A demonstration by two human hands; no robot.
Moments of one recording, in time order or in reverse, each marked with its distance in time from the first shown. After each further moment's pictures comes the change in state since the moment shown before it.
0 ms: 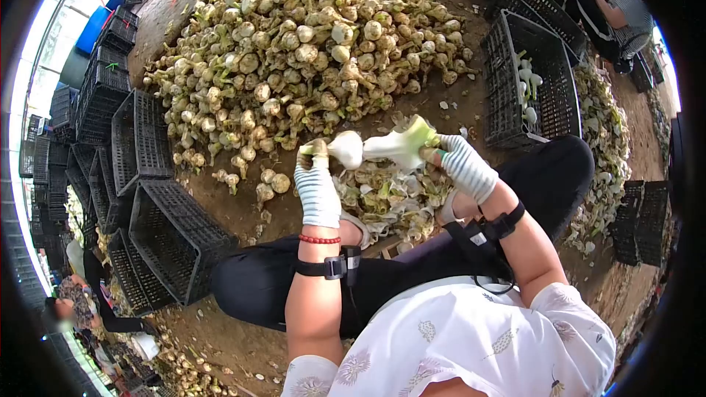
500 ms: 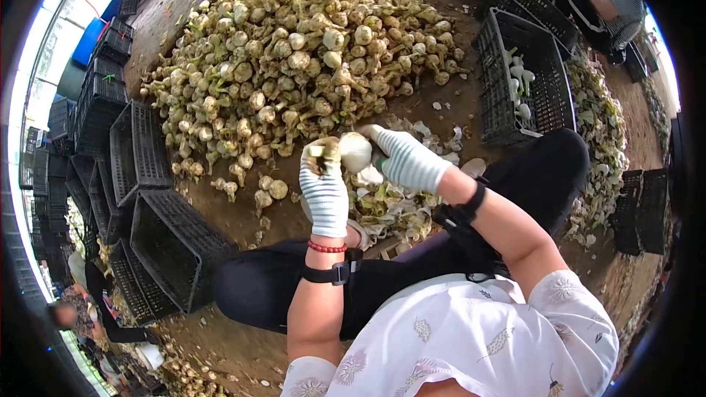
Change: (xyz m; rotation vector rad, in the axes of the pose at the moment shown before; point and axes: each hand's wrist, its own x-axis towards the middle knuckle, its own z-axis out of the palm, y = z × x) left_hand -0.022 0.014 0.016 0.233 -0.103 0.321; right_hand 0.022 -0.035 0.062 -0.721 -0.092 -0.535
